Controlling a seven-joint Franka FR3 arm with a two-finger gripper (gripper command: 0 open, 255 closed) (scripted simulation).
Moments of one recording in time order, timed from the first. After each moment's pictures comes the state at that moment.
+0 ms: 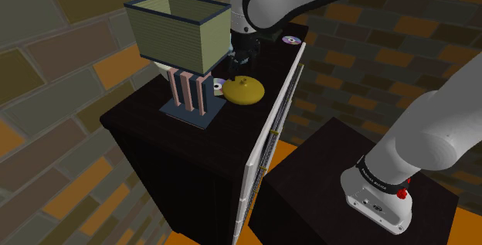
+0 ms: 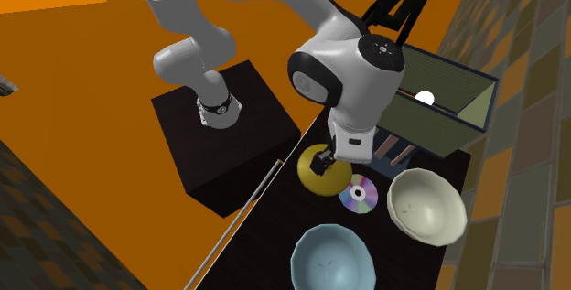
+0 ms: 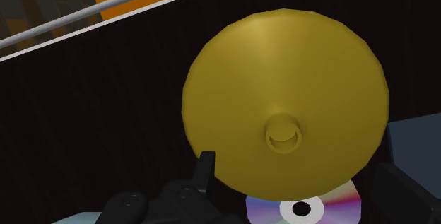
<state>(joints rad) 0.06 -0.11 0.30 -2.19 -0.06 2.11 0.27</state>
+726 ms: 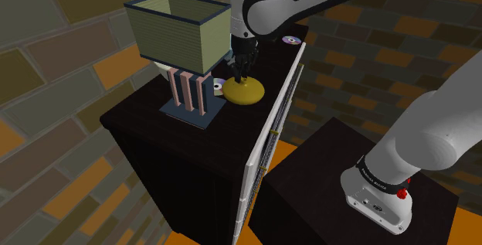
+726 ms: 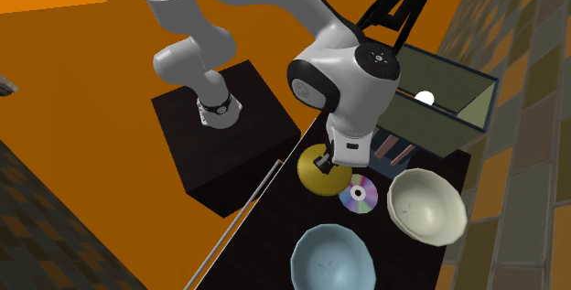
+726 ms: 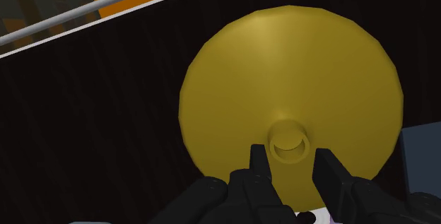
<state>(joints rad) 0.06 -0.10 0.30 -2.21 -0.07 2.14 0.27</state>
